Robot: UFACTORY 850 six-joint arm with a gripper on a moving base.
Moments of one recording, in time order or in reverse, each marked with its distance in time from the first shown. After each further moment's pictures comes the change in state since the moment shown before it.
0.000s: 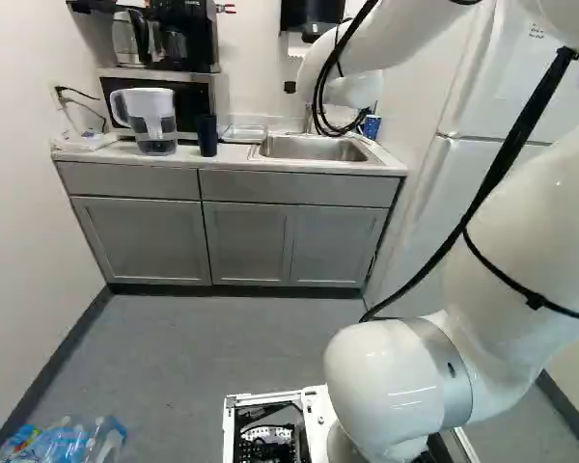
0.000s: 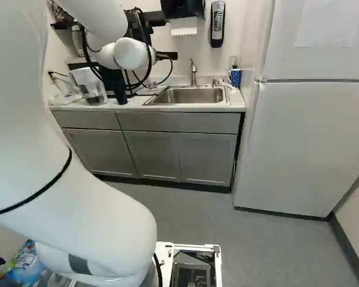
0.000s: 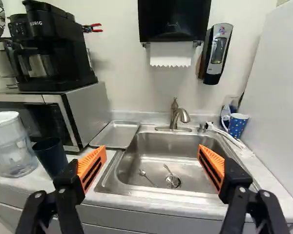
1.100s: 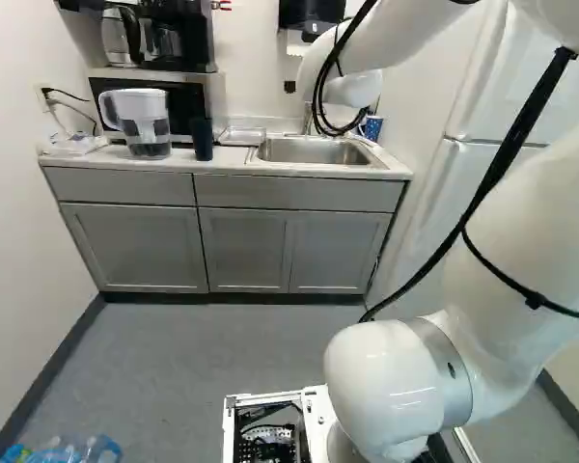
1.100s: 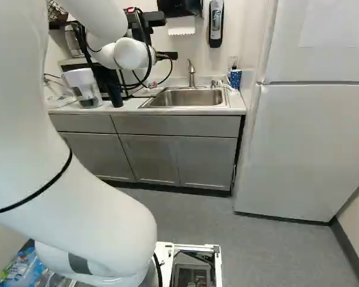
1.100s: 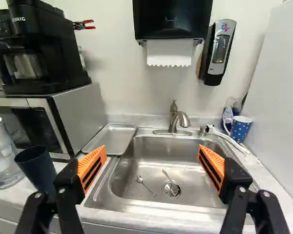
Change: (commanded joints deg) arm 0.0 0.0 0.0 0.0 0.0 0.0
